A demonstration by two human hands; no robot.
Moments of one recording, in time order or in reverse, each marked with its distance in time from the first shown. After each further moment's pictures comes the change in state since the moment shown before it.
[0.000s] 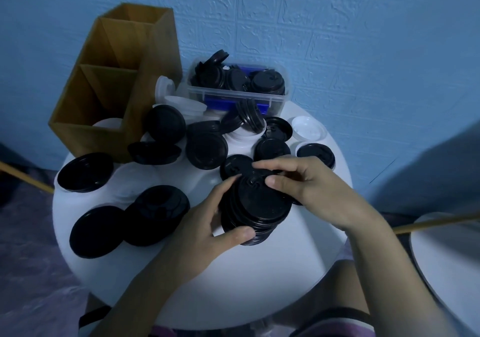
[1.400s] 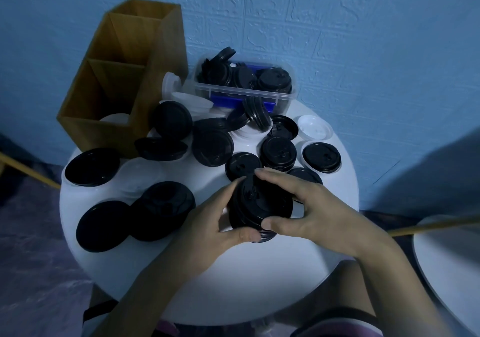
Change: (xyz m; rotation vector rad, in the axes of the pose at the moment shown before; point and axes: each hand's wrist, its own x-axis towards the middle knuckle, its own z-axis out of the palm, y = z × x) left_hand 0.001 0.005 -0.002 0.025 -0.007 0.005; right_hand -0.025 0.003 0.016 -0.304 -0.108 0.037
